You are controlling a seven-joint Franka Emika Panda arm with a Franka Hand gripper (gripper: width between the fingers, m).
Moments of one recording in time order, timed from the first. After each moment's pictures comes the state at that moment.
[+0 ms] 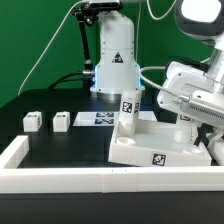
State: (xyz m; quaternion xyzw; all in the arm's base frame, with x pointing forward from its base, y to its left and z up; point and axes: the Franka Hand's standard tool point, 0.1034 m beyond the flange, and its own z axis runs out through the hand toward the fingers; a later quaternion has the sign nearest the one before) arm 0.547 0.126 0.019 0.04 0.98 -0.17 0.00
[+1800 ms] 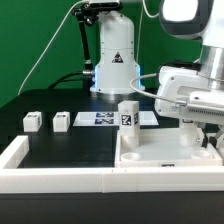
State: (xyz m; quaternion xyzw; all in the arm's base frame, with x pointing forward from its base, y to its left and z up) arm 0.571 0.132 0.028 0.03 1.00 -0.09 0.01
